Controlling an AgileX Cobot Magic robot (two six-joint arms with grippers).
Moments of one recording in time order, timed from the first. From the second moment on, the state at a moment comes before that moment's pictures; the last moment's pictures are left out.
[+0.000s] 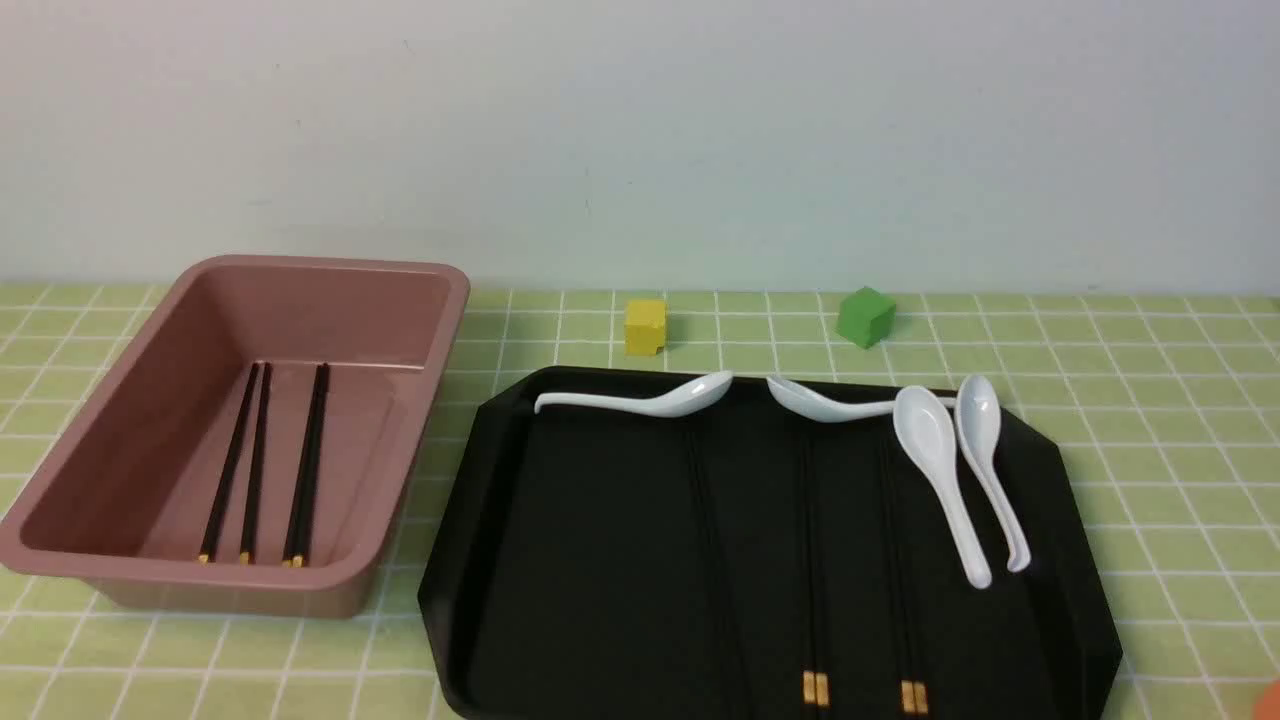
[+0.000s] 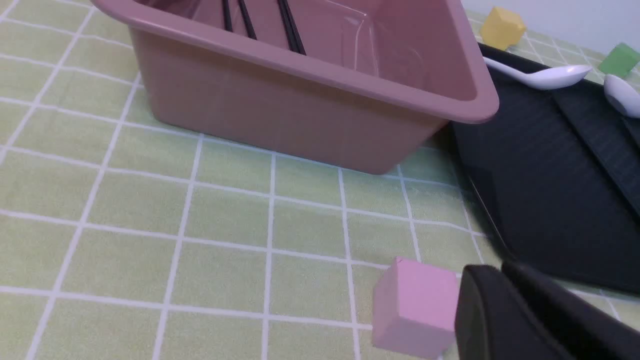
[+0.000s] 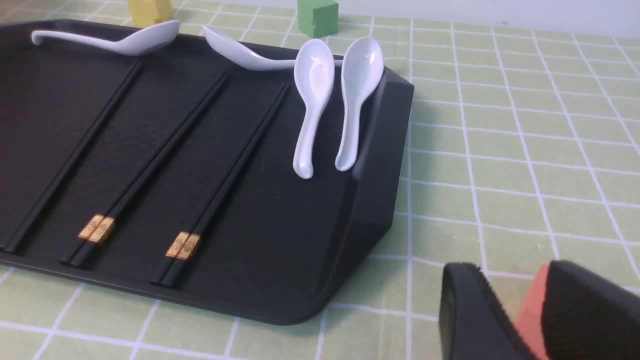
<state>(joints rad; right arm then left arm) 0.09 -0.01 0.02 0.03 0.37 -0.01 -0.09 -0.01 0.03 -0.21 0.40 -0.15</state>
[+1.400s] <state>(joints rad) 0.09 -0.01 0.02 0.03 0.37 -0.01 -0.09 -0.01 0.03 -0.75 0.33 -0.44</state>
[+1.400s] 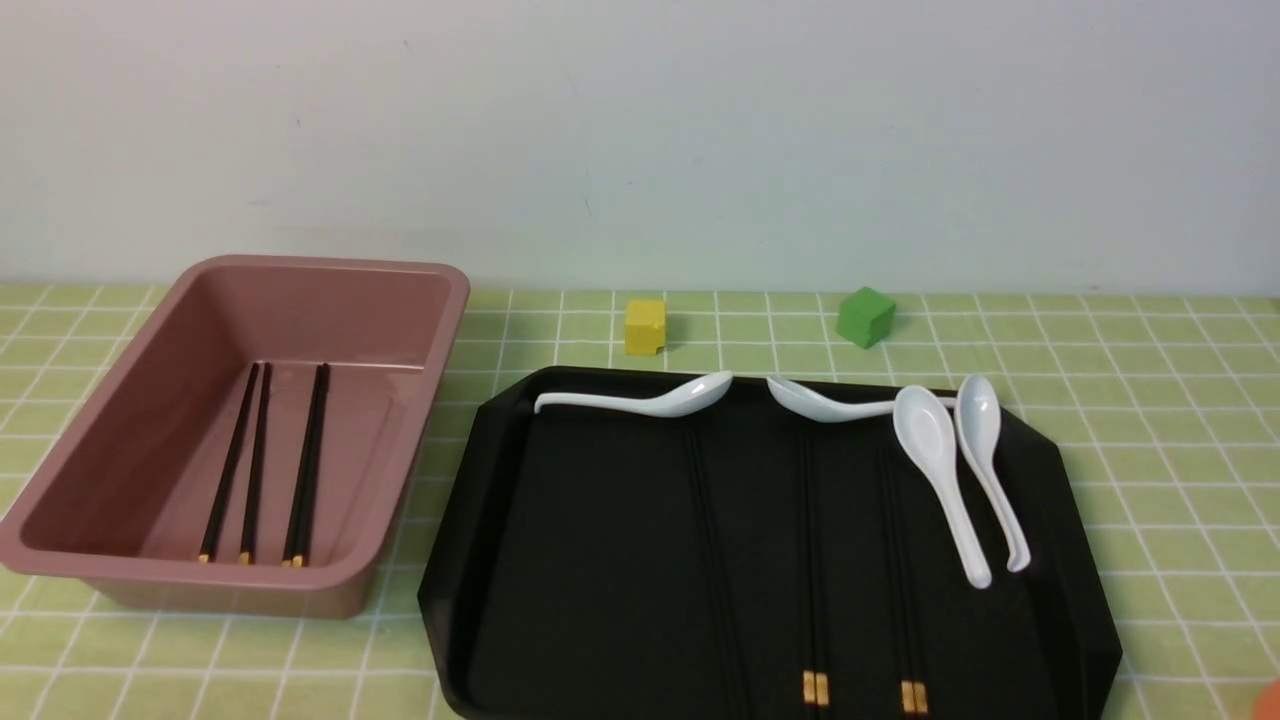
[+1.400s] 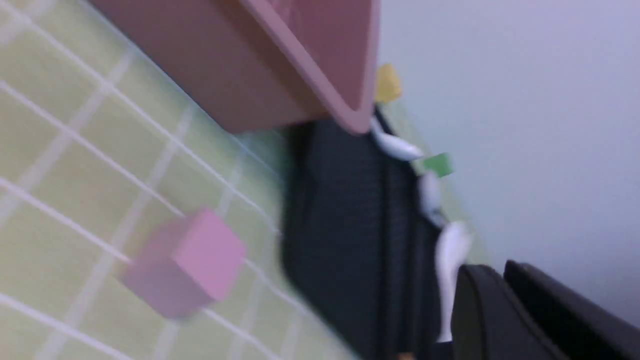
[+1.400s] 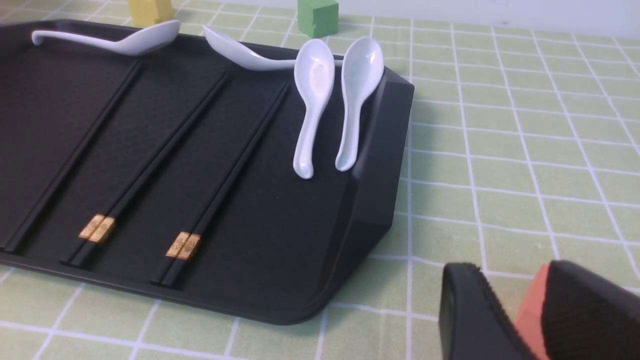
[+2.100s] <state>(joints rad) 0.09 -0.01 0.02 0.03 0.37 -0.01 -0.09 0.41 -0.42 -0.81 0.67 -0.22</state>
